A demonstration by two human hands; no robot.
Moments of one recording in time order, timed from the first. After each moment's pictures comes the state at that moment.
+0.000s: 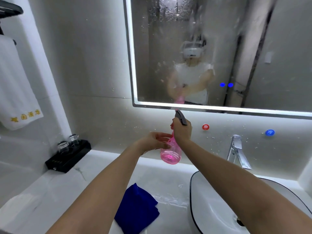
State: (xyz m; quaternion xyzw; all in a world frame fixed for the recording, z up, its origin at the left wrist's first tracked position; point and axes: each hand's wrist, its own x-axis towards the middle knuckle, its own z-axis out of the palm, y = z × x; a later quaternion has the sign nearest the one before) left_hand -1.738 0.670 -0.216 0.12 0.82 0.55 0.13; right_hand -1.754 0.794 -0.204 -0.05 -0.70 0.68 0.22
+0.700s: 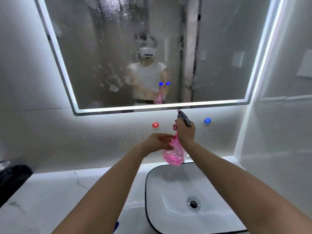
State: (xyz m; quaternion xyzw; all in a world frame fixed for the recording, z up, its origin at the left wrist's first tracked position) left_hand -1.740 0.869 -0.216 0.23 0.80 0.51 0.20; right_hand -1.725 0.995 -0.209 -0.15 -0.65 0.68 0.31
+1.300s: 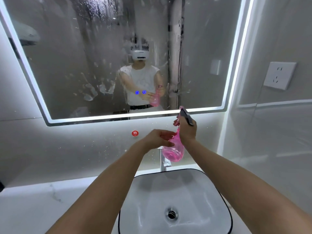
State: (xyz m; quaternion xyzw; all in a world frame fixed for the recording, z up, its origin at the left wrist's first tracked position) left_hand -1.742 0.979 -0.176 0.29 0.81 0.47 0.17; right_hand -1.720 1.106 -0.175 -0.12 -0.60 0.70 0.36
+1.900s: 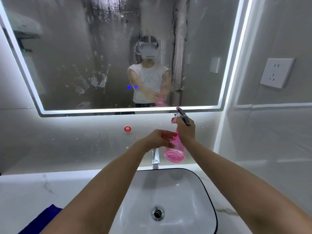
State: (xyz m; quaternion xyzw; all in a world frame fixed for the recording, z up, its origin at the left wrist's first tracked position) left_hand -1.732 1.042 -0.198 0.27 0.82 0.48 0.19; right_hand -1.717 1.165 -0.198 -0.10 -0.69 0.64 0.31
